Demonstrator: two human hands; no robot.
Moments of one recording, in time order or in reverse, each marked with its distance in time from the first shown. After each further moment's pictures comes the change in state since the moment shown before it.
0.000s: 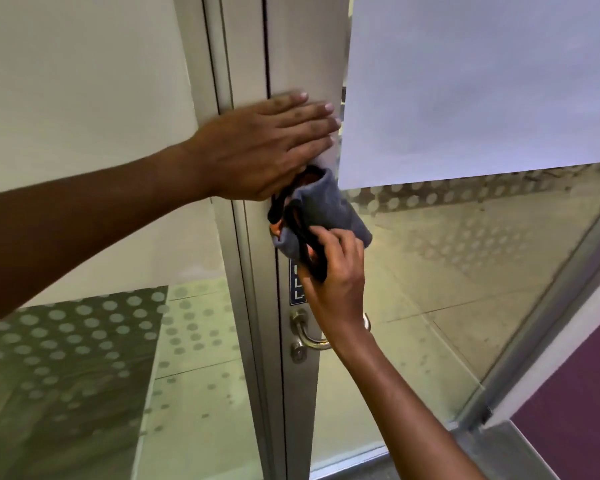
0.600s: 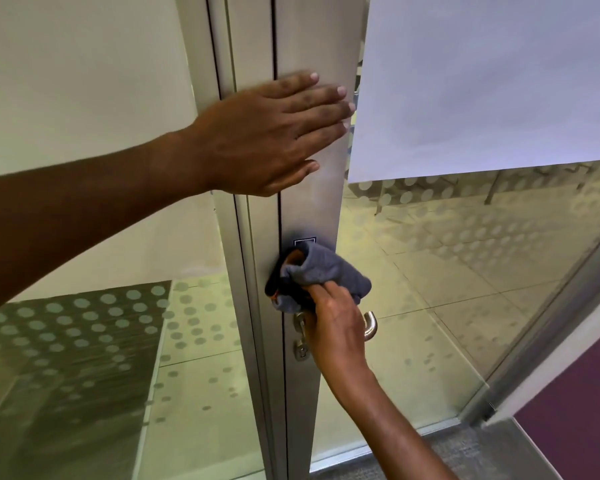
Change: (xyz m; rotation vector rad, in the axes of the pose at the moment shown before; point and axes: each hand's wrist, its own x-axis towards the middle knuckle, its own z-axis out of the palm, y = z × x) left_hand 0.001 0.000 0.003 0.035 -0.015 0.009; right_hand -0.049 0.009 0.004 -0.253 -0.502 0.179
